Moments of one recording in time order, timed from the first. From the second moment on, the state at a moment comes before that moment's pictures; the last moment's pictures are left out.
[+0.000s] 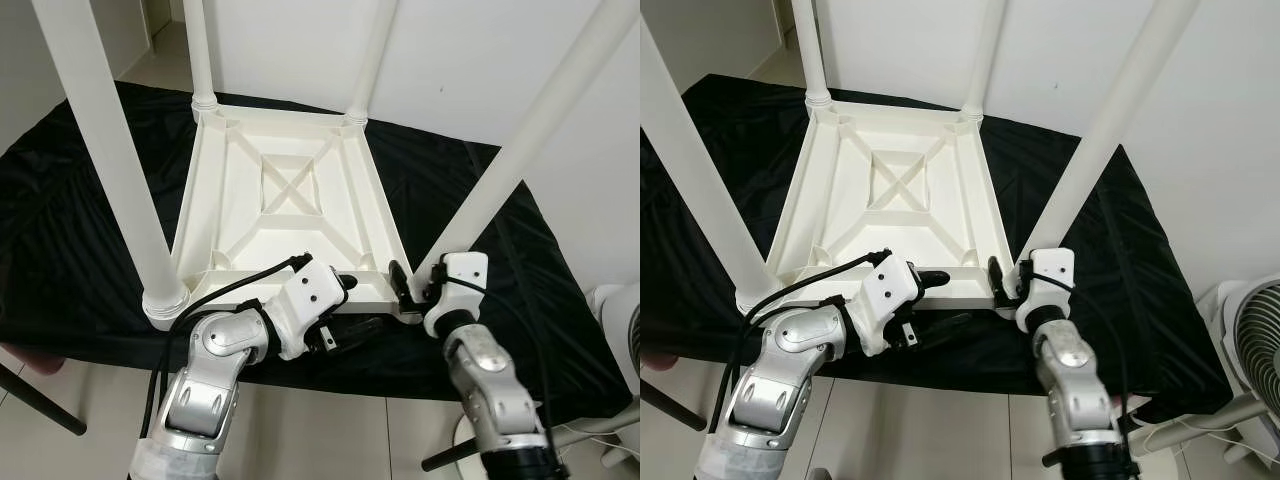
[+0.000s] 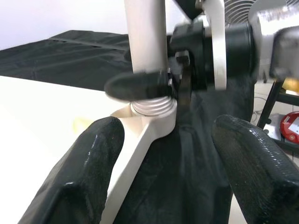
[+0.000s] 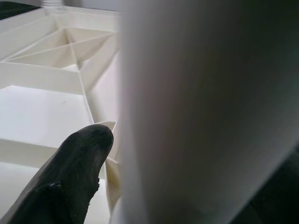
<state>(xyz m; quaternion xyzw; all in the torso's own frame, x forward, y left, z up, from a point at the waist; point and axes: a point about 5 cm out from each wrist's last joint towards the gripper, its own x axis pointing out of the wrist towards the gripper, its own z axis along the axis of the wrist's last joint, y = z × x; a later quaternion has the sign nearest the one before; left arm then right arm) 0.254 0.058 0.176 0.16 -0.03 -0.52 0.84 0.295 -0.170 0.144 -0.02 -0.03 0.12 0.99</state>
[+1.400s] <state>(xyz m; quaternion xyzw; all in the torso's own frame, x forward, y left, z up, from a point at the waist) 0.260 0.046 0.175 0.15 -0.04 -0.52 0.84 0.292 -0.161 0.141 0.03 -0.02 0.05 1.00</state>
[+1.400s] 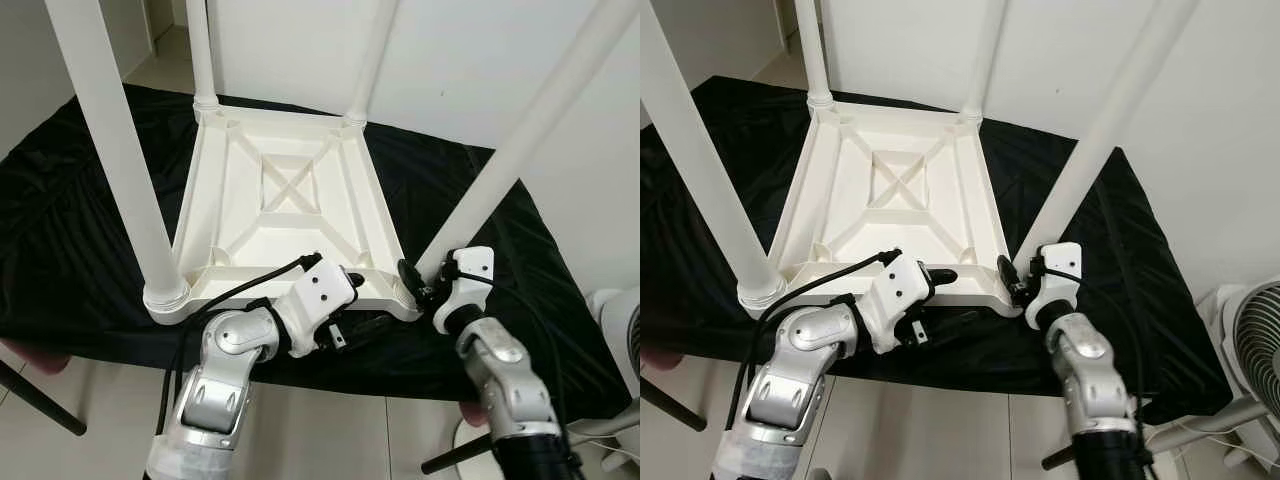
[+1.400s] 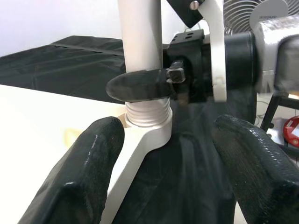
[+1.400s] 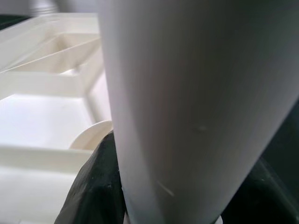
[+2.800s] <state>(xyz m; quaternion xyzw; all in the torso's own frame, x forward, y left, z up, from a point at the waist) 0.257 0.059 0.173 0.16 -0.04 -0.50 0.85 0.297 -0.176 0.147 -0.05 0.00 0.27 0.96</state>
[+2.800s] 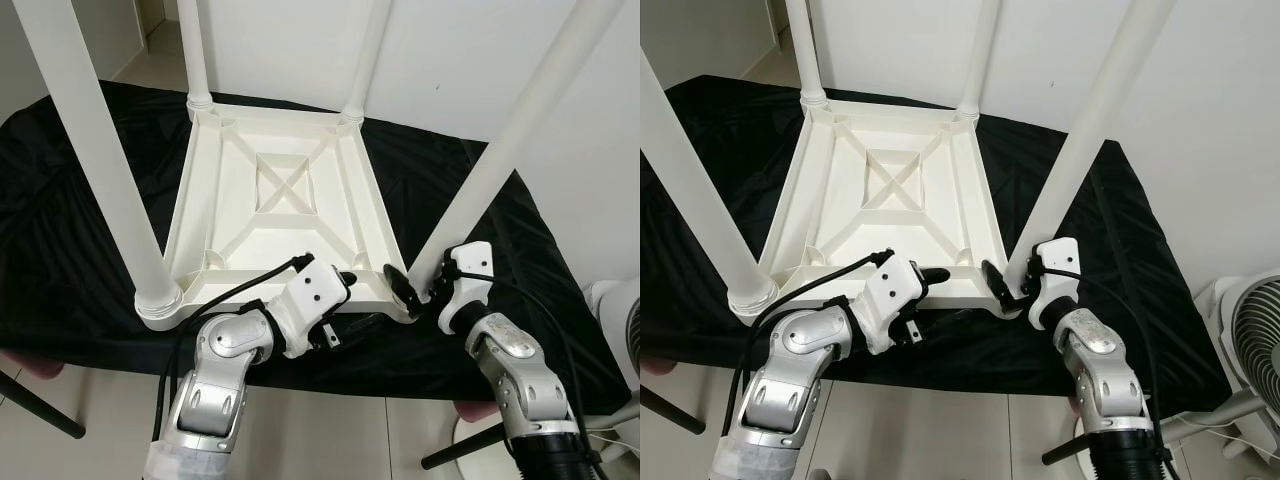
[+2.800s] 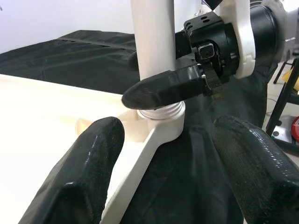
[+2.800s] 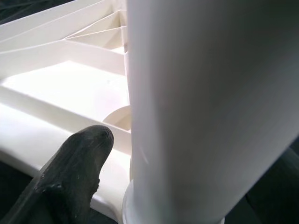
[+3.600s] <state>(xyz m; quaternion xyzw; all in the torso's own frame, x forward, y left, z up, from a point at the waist) 0.257 0.056 0.172 0.16 -0.04 -0.50 0.85 0.298 -0.175 0.139 -0.03 0.00 0.29 0.96</state>
